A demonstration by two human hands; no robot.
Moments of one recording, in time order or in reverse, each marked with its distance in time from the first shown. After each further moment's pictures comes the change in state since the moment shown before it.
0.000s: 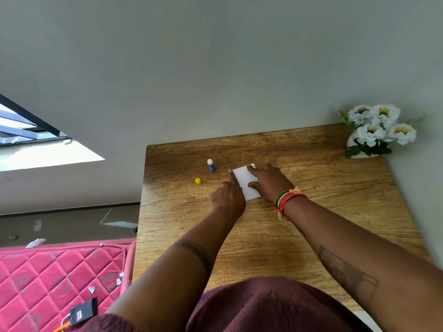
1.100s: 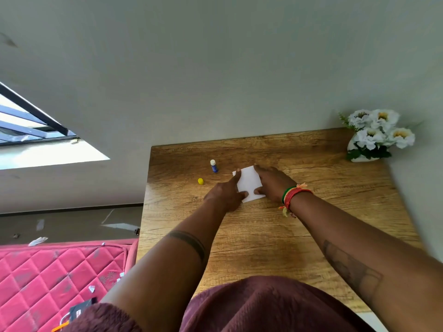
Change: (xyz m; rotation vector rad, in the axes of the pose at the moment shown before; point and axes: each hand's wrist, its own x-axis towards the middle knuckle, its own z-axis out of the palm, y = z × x) left_hand 0.025 -0.027 -0.005 -0.149 -0.210 0.079; right_hand 0.007 0.015 0.000 0.050 -0.127 0.006
